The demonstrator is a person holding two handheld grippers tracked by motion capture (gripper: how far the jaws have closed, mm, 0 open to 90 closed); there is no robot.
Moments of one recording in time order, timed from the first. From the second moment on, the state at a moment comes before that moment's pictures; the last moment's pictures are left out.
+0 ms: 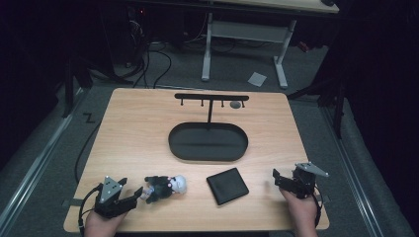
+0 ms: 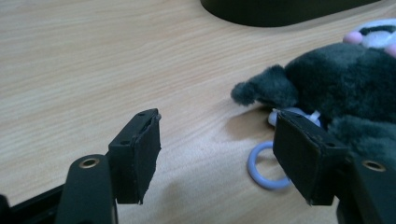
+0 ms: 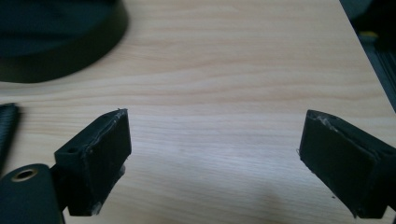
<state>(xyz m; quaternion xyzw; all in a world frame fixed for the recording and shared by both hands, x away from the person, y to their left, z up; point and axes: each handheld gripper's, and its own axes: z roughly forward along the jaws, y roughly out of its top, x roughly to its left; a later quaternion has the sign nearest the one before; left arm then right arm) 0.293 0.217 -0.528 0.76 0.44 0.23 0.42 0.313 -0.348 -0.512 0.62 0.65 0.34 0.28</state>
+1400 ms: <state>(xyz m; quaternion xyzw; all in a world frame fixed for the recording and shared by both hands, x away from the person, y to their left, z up) 0.303 0.216 -0.528 0.76 0.44 0.23 0.43 0.289 -0.263 -0.498 0.49 0.73 0.39 0.26</state>
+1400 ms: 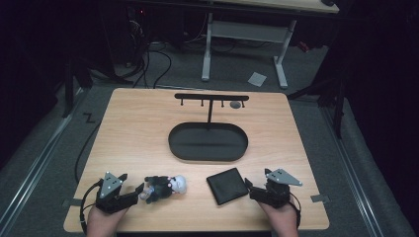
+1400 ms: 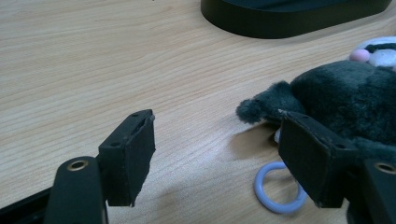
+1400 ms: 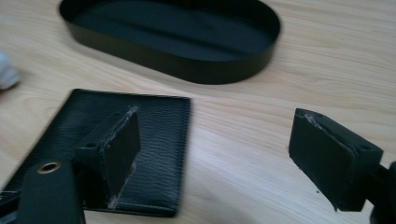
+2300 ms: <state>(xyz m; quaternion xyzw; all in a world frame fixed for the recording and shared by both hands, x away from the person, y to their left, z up) 0.304 0.217 -0.529 0.76 0.43 0.22 0.43 0.280 -0.171 -0.510 0.40 0.80 0.40 0.22</state>
